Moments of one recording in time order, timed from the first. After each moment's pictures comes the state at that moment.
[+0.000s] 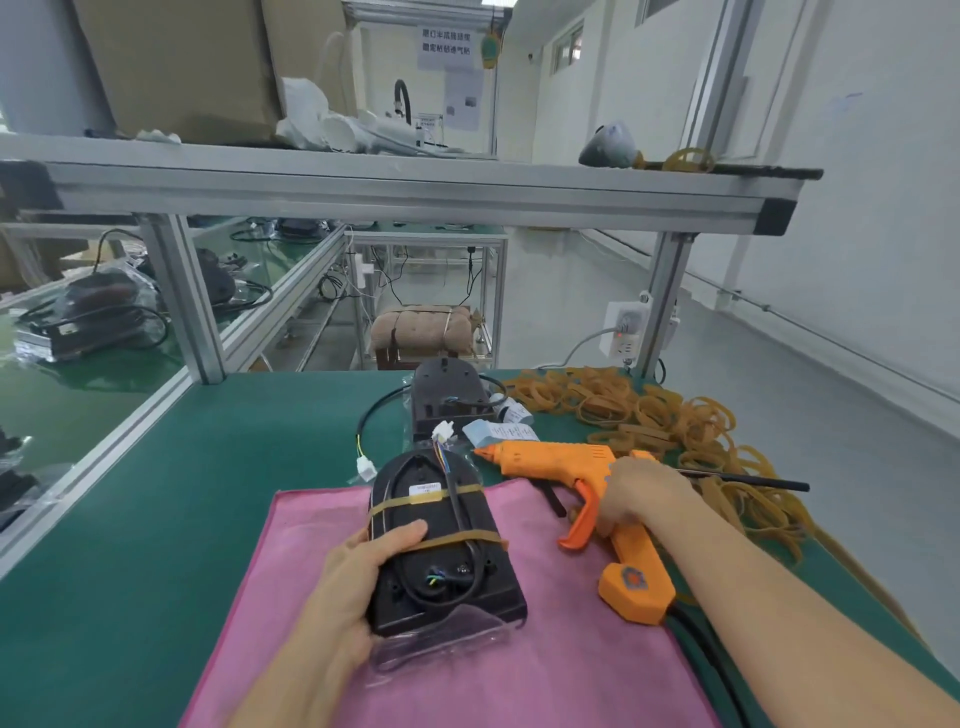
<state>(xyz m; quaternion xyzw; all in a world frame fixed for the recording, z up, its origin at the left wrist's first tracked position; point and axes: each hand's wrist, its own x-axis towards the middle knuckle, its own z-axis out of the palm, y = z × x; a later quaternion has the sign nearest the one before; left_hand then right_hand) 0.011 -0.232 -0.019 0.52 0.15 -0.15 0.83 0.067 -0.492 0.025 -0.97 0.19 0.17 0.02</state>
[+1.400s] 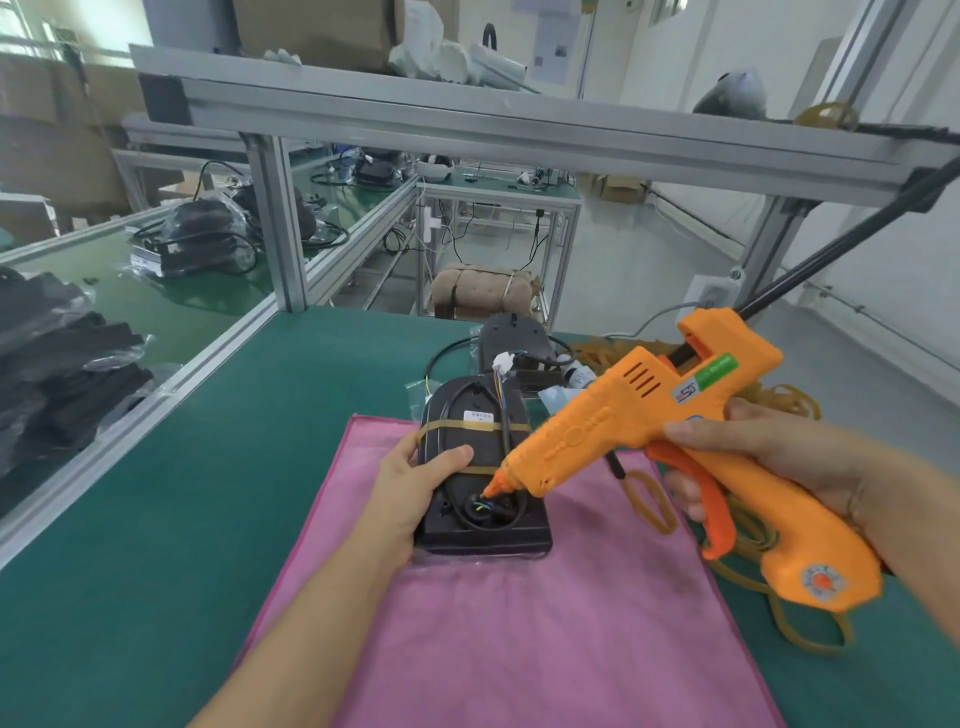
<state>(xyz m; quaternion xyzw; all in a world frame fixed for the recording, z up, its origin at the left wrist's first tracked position) 0.026 -0.212 -0.043 0.57 0.08 -0.03 0.81 0.015 -0.490 0.065 -0.63 -0.03 0.23 0.74</state>
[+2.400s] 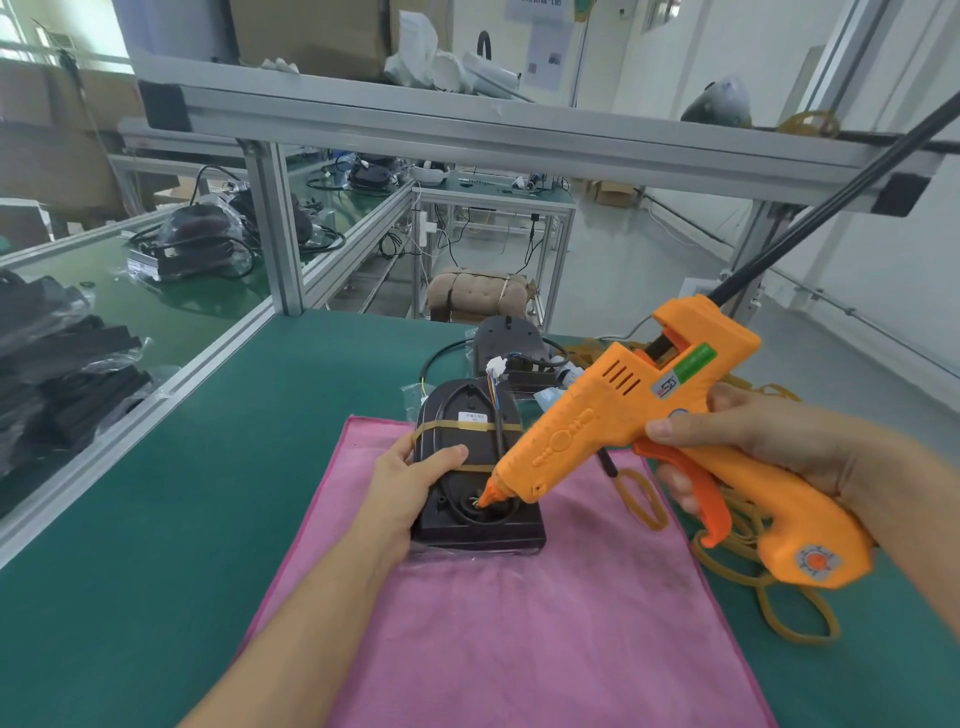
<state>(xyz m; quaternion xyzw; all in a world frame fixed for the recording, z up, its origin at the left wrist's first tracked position) 0.027 -0.213 -0.041 0.57 0.09 -0.03 0.82 0.012 -0.497 0.082 -0.73 -0.05 0.25 0.64</state>
